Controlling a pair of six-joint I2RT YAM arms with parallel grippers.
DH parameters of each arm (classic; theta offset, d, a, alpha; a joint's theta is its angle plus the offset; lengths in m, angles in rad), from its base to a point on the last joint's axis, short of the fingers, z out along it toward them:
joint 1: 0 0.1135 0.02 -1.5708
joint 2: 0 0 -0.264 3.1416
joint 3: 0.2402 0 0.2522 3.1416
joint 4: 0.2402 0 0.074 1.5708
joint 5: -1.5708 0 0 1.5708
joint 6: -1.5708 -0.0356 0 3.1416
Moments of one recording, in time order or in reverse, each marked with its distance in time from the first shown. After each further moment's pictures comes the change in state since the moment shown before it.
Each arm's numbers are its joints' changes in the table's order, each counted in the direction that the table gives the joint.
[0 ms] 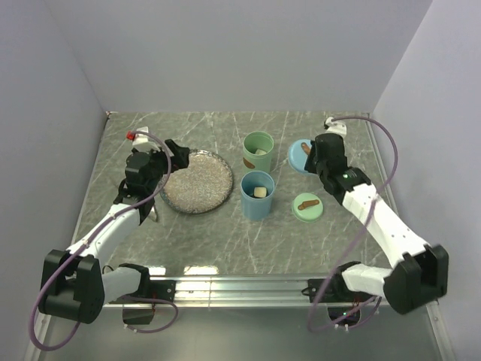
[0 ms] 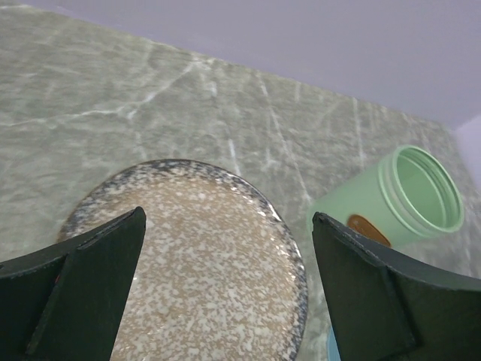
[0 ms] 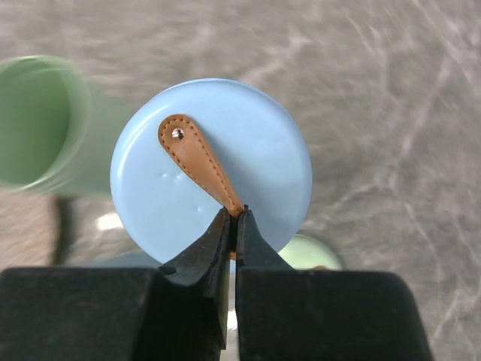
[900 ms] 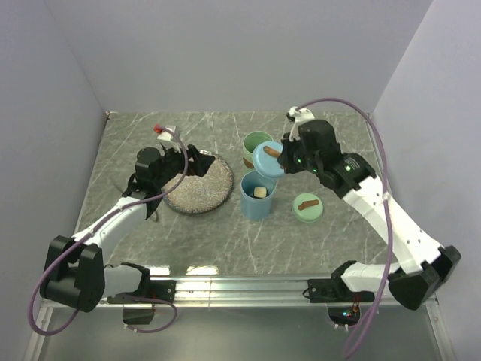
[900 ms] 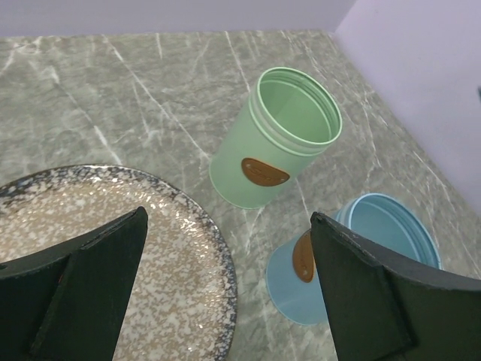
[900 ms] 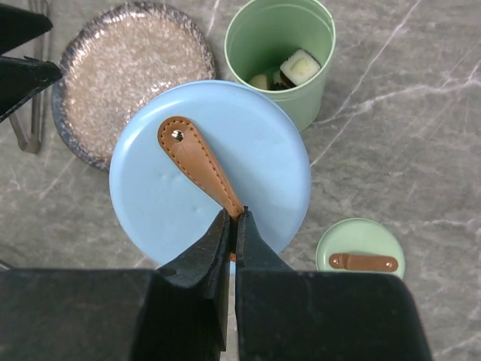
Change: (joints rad) left arm -0.075 0.071 0.038 -0.065 -0.391 -0.092; right arm 0.273 -0.064 0.320 0.325 0.261 0.156
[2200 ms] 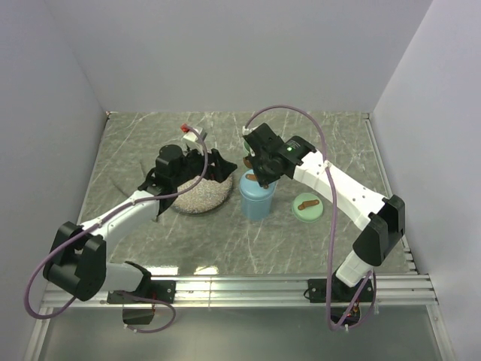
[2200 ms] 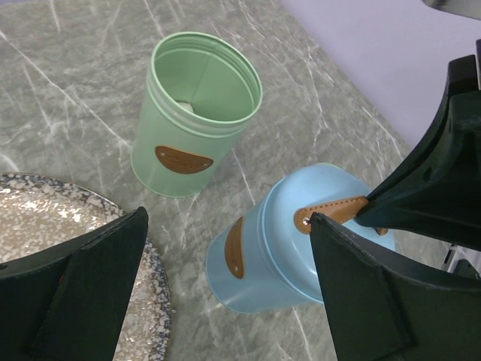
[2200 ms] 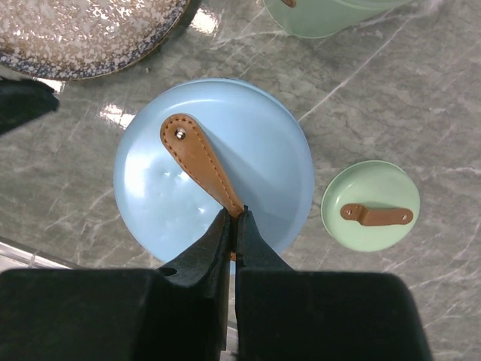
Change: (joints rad) left arm -0.180 0.090 0.099 0.054 -0.008 0.005; right arm 0.173 0.424 0.274 0.331 -0.102 0.010
